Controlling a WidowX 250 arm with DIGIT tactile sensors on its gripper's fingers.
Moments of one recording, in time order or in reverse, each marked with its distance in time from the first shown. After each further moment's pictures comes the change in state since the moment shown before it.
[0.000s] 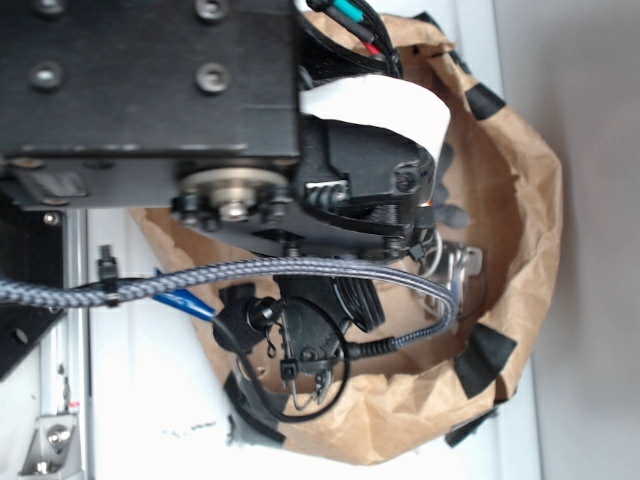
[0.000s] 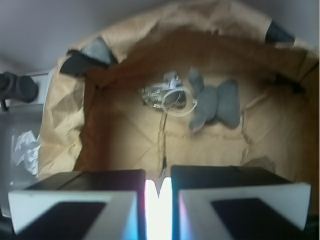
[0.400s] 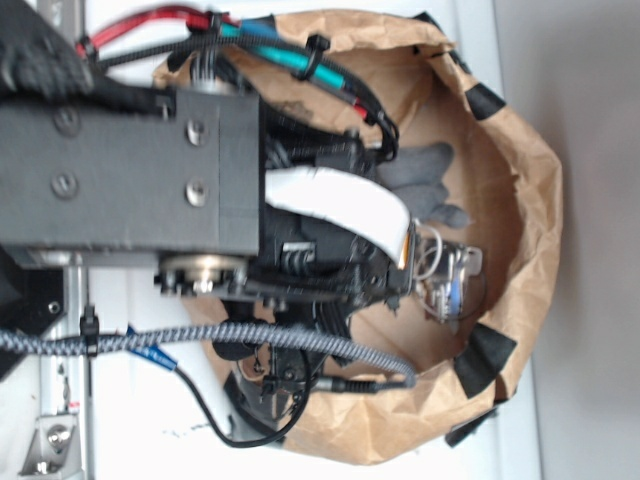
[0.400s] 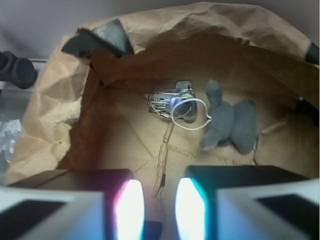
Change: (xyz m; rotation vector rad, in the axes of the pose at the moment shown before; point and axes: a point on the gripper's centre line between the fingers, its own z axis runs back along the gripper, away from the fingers) arm 0.002 -0.010 -0.030 0.023 -0.081 -0.183
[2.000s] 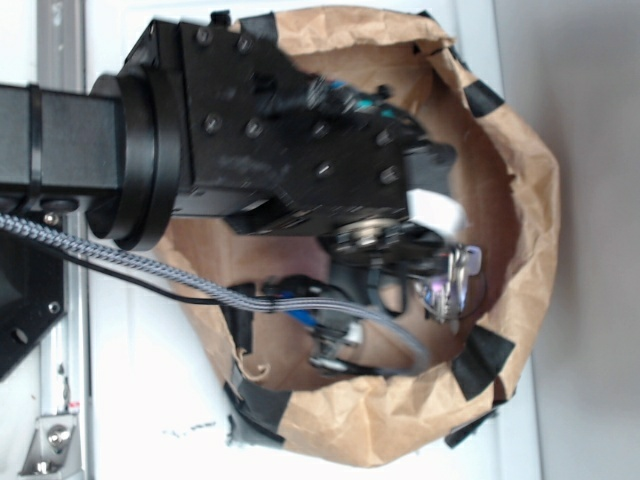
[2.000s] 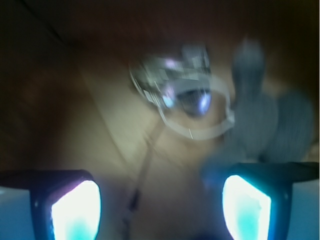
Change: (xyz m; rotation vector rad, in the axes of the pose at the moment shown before) arm -0.011 0.020 -0.073 -0.015 0.151 -0.124
